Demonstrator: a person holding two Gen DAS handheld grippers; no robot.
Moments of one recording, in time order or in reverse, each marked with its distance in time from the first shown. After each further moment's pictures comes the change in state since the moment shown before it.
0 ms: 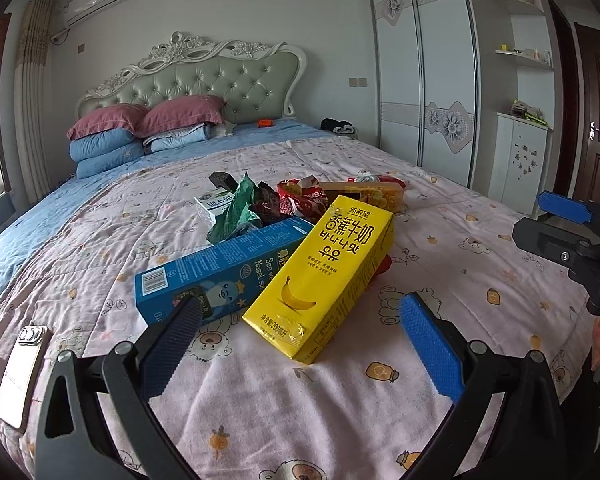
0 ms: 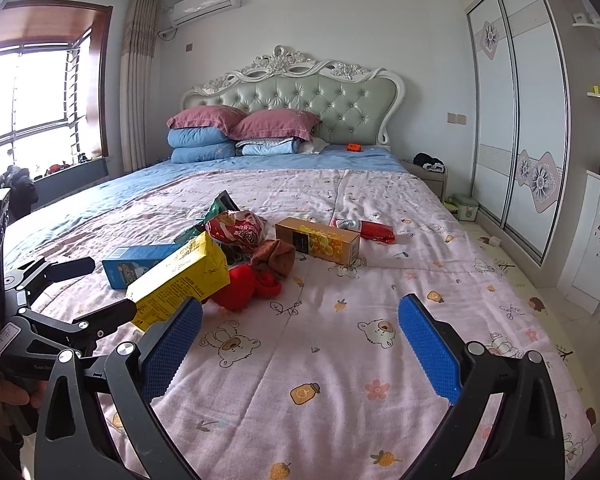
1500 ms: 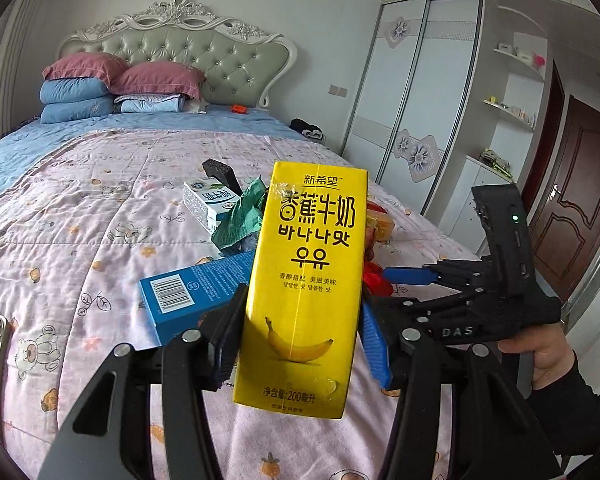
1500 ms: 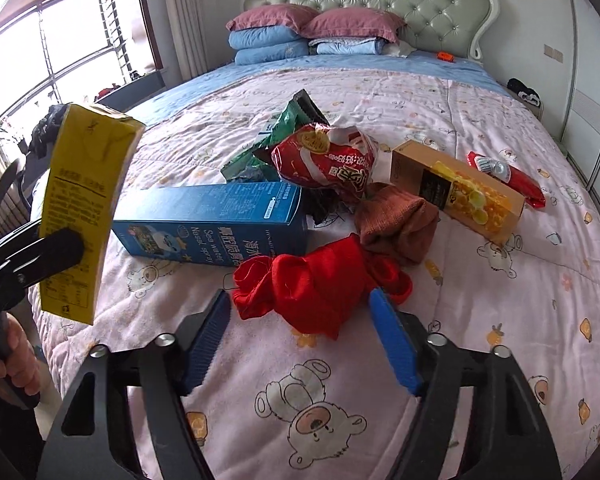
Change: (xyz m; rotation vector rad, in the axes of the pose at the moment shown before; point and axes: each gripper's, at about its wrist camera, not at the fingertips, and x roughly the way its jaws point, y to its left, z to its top) left arm 0.006 0.078 0.015 -0.205 0.019 -0.247; right arm 0.148 0.054 0.023 -0.072 0.420 0.284
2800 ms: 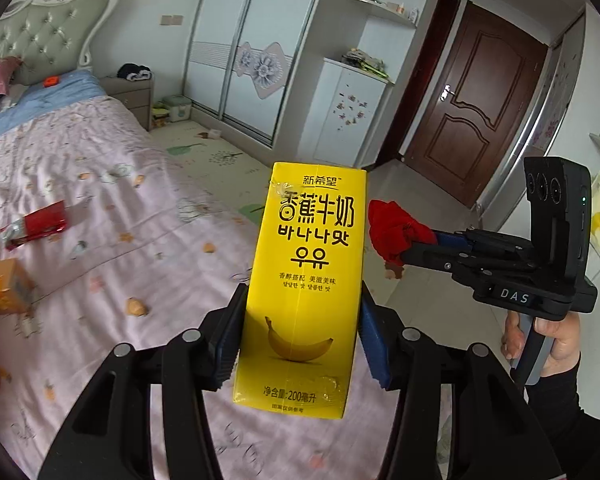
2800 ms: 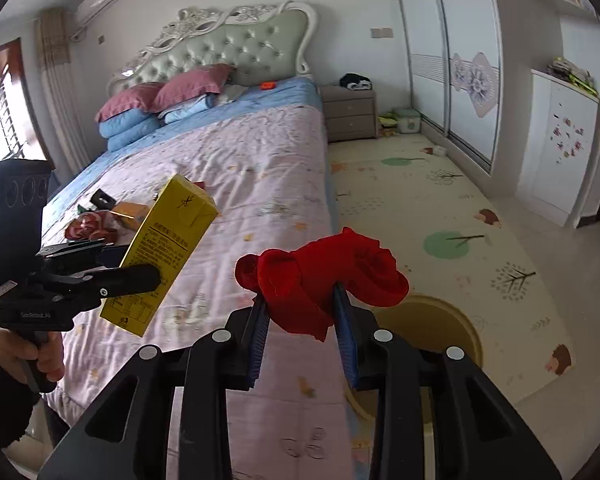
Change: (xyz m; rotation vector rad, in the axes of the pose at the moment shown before) left arm 0.223 -0.344 0.038 0.264 0.326 -0.440; right arm -0.260 -0.298 -0.152 0.365 -0.185 -0.313
